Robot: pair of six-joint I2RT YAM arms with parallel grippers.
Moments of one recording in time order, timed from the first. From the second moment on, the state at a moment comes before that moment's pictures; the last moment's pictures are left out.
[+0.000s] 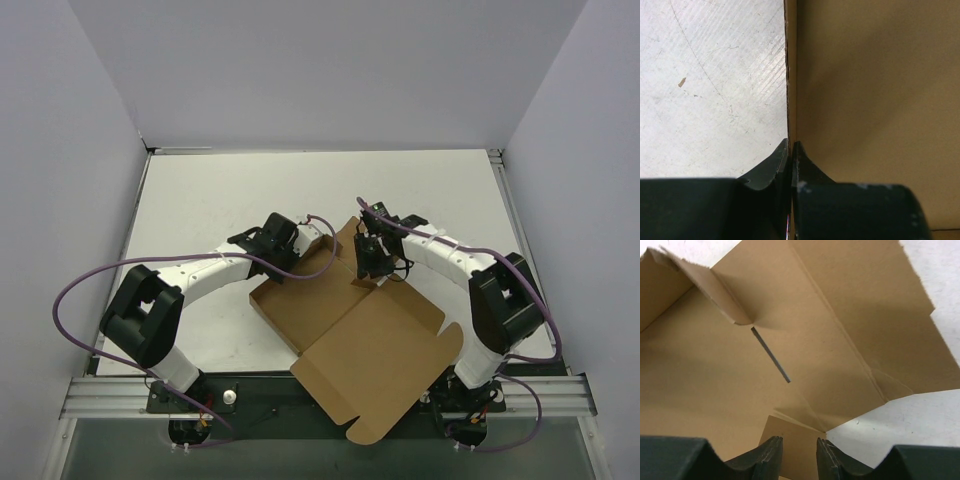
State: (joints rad) left arm -0.64 1.60 1.00 -0.42 -0.04 0.19; right arm 0.55 1.67 1.10 -0.61 -0.01 0.40
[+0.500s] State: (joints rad) left arm -0.64 1.58 1.00 -0.41 -0.02 0.22; right arm 0.42 1.65 1.22 -0.71 -0.15 0.28
